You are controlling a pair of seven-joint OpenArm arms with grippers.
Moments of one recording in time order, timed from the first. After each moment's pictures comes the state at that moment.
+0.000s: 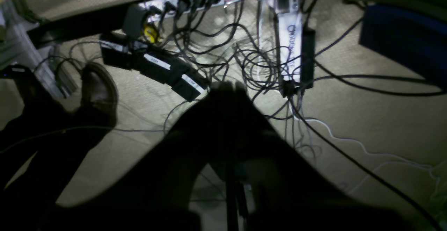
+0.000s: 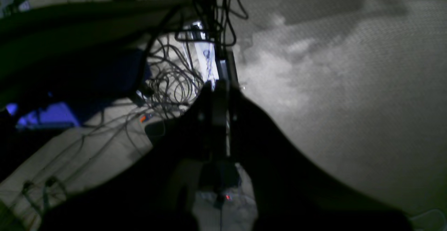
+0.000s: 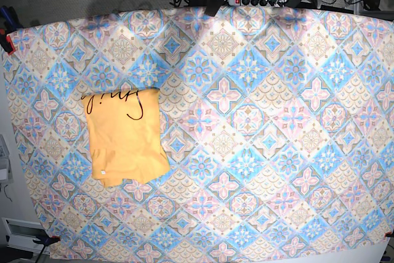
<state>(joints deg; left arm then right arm) 13.1 -12.3 33.9 17.2 -23.9 -3.7 -7.4 -16.2 3.1 20.3 13.0 -7.4 20.7 12.7</state>
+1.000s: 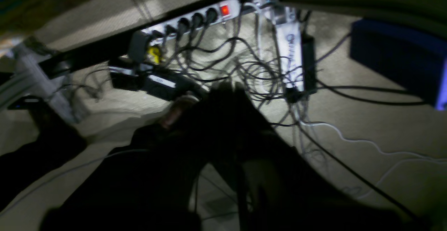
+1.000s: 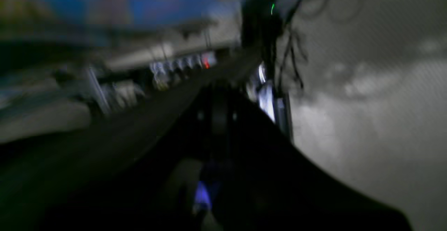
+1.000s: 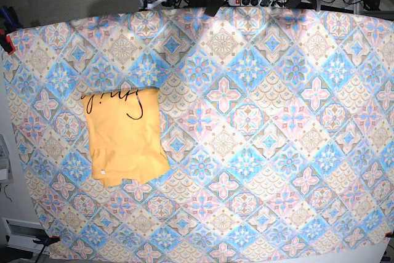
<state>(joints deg) 11.8 -11.1 33.7 16.8 -17.9 -3.5 -7.9 -9.7 -4.4 20.8 13.1 -7.4 21.2 15.7</state>
